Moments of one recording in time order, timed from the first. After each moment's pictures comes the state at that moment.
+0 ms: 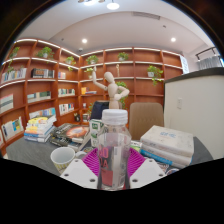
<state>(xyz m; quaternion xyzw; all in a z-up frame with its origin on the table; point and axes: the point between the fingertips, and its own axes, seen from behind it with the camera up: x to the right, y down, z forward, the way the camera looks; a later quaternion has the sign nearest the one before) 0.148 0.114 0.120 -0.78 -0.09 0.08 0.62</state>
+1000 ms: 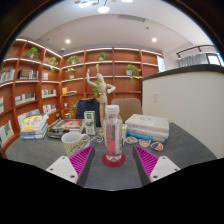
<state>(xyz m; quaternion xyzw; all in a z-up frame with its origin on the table) 0.166 -0.004 0.107 -0.79 0.01 0.01 0.61</state>
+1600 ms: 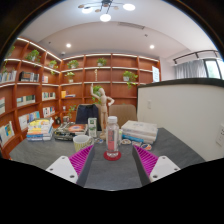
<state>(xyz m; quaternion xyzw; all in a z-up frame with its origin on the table) 0.163 -0.103 0.165 -0.78 0.01 -0.01 0.63</state>
